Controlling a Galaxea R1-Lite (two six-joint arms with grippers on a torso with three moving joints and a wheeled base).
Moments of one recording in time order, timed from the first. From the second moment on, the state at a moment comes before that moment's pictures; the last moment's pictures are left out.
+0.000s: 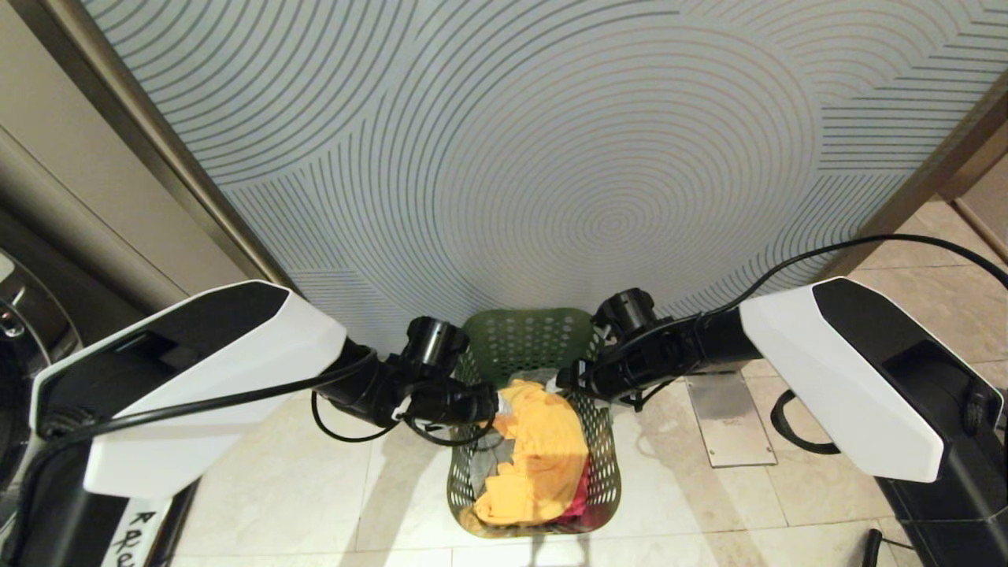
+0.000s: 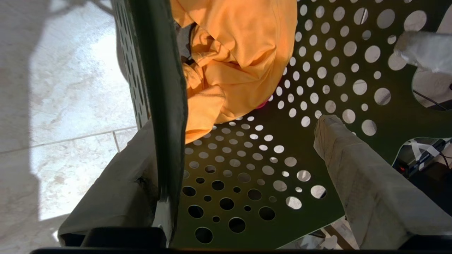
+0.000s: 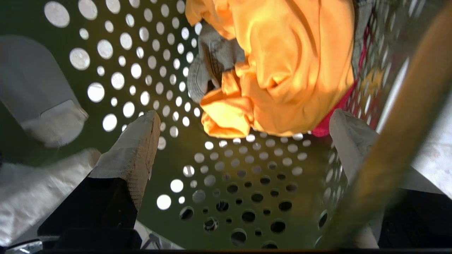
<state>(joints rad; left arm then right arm) -0.51 2.36 -1.35 -0.20 -0.16 -0.47 0.38 2.51 -1.80 0.14 0.26 0.49</state>
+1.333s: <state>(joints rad) -0.55 2.36 -1.38 -0.11 -0.16 -0.47 0.38 2.54 -1.80 0.08 0.25 0.49</state>
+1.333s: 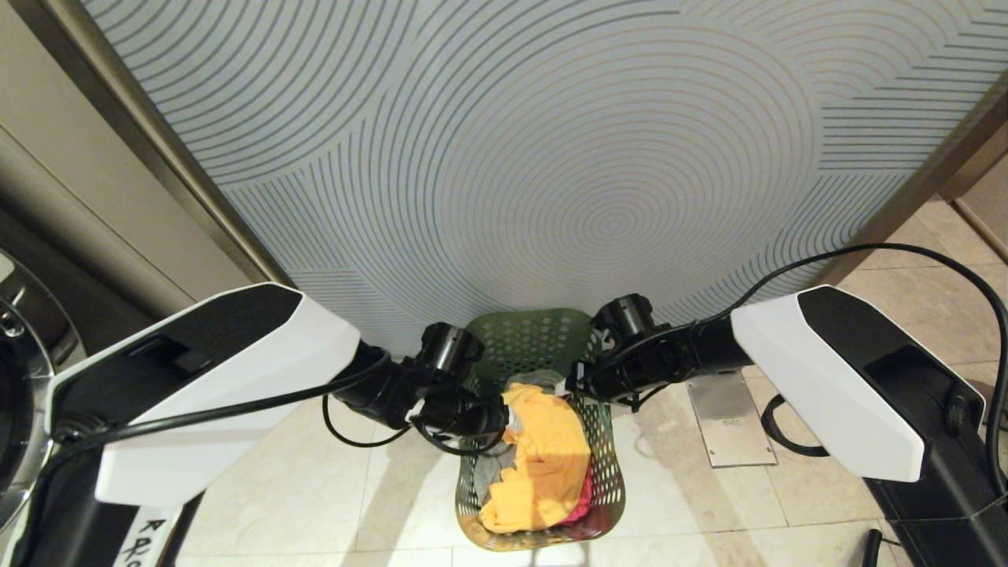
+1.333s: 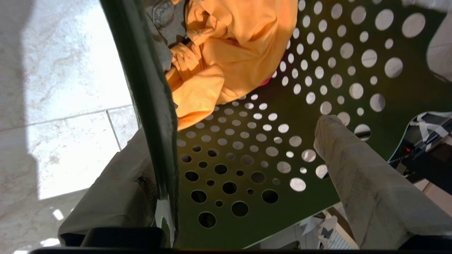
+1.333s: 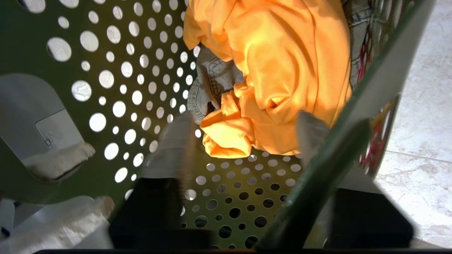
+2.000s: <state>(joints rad) -0.57 2.34 -1.37 -0.10 -0.16 -0.47 0.37 2.53 -1.80 0.08 0.24 0.49</state>
